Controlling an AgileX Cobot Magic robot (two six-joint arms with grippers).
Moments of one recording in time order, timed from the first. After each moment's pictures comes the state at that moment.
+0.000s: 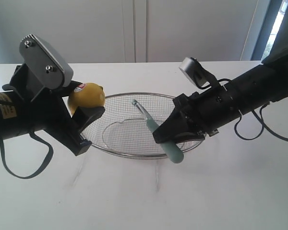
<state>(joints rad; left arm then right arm) -0.69 1.21 -0.63 0.04 -0.12 0.33 0.19 1.77 -1.06 1.11 1.19 -0.88</state>
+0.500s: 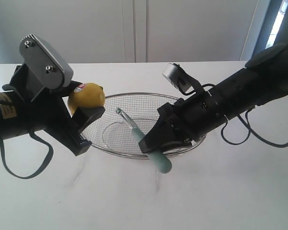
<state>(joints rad) -0.69 1.21 -0.63 0.04 -0.12 0.33 0.28 1.77 -1.06 1.11 1.18 -0.88</state>
